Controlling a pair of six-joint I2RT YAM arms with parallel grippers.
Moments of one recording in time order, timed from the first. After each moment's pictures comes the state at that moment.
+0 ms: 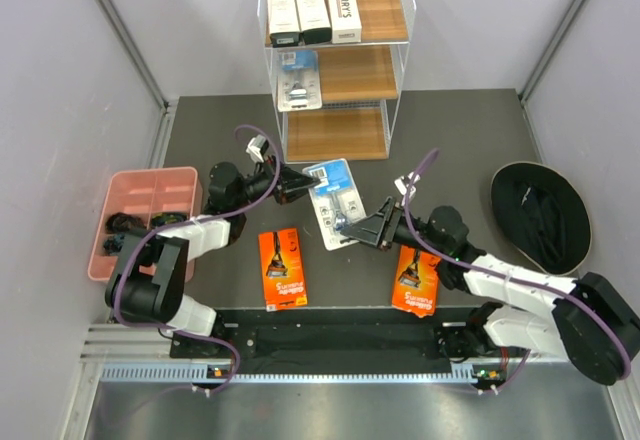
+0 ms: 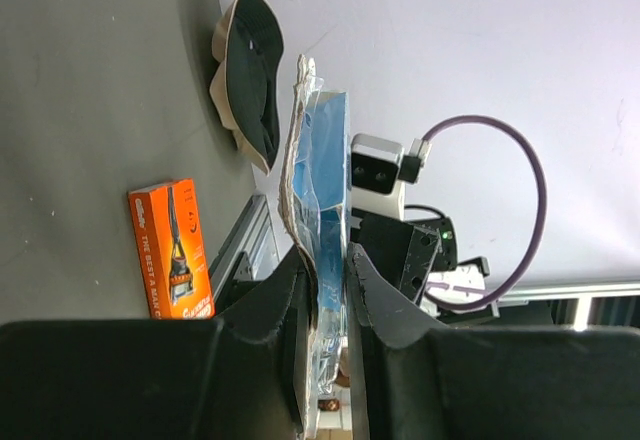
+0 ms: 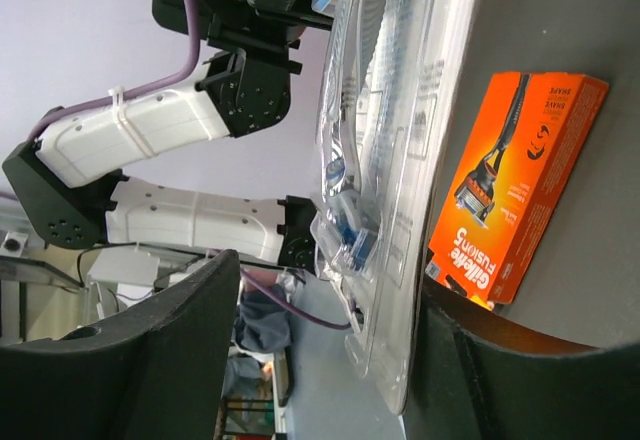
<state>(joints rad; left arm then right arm) -0.26 1.48 0.61 0.92 0.89 -1.46 0.70 1.11 0.36 0.76 -0.50 1.21</state>
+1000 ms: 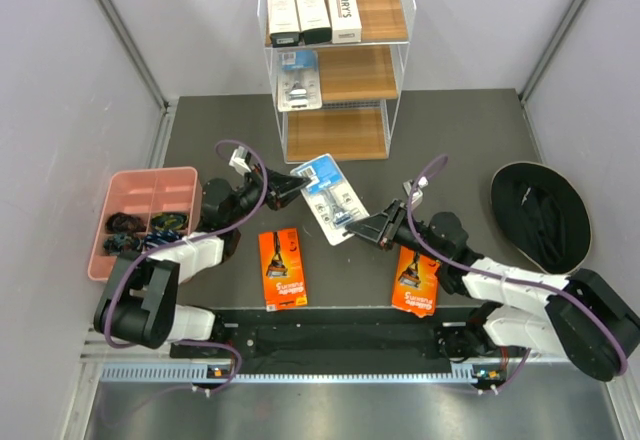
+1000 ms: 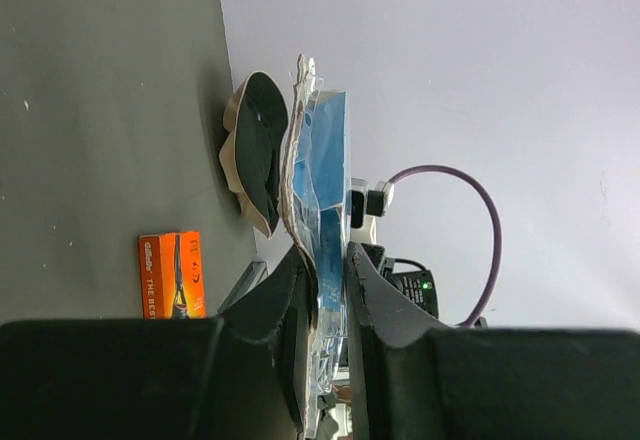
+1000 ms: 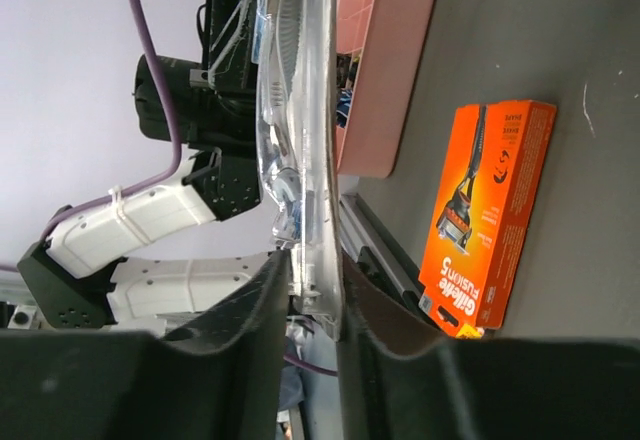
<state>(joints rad) -0.26 1.35 0.47 0.96 0.68 -1.49 0.70 1.13 0.30 0.83 -0.35 1.29</state>
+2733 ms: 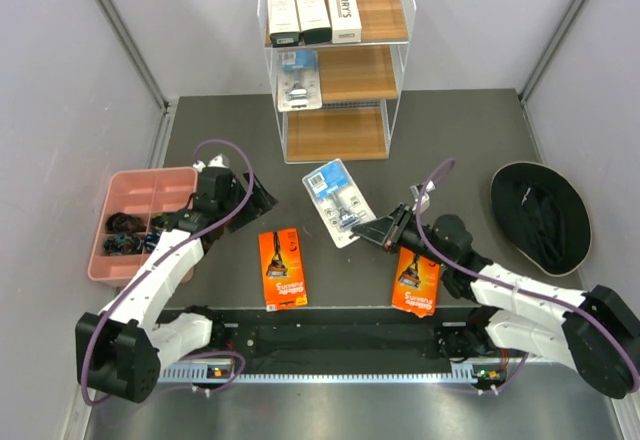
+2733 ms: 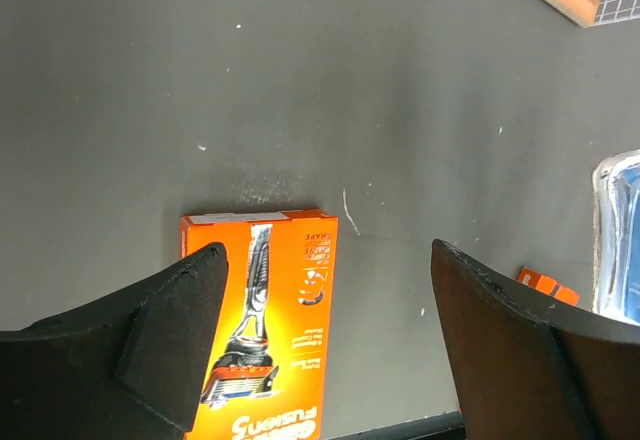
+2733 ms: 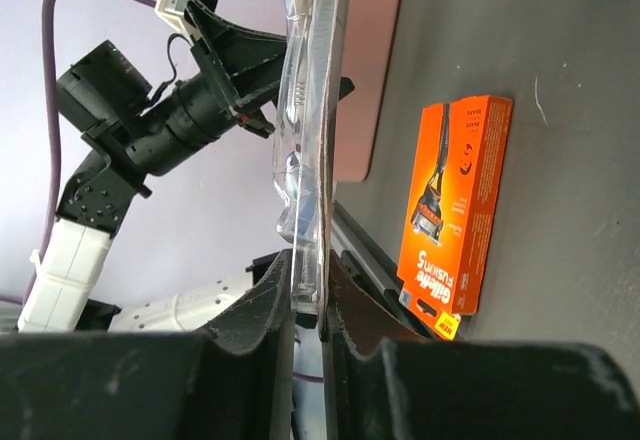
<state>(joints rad) -0.25 1.06 0.76 -0.41 0.06 -0.74 0.70 1.02 0.28 0.68 -0.29 1.27</state>
